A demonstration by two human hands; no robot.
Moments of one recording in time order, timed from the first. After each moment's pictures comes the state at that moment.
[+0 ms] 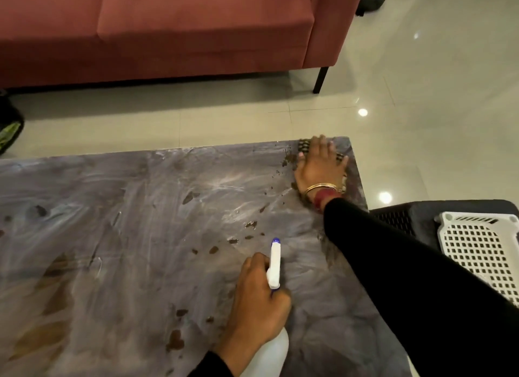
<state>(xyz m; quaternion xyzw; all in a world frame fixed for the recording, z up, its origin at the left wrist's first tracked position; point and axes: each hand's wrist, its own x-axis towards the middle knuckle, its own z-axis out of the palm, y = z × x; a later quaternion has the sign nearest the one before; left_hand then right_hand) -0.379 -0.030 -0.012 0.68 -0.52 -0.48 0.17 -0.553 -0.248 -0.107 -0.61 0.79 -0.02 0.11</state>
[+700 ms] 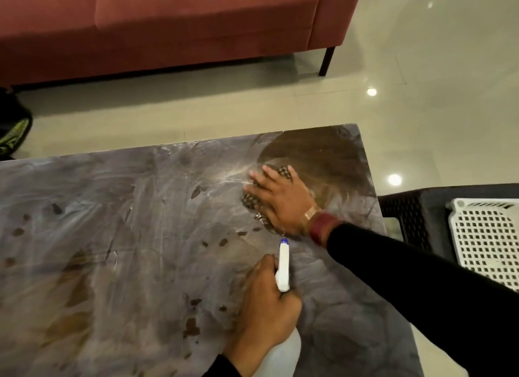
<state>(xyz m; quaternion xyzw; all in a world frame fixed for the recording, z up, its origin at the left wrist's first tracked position) -0.376 -0.021 -0.001 0.69 -0.50 -0.50 0.14 -0.500 -0.178 -0.100 -0.87 0.48 0.08 0.13</state>
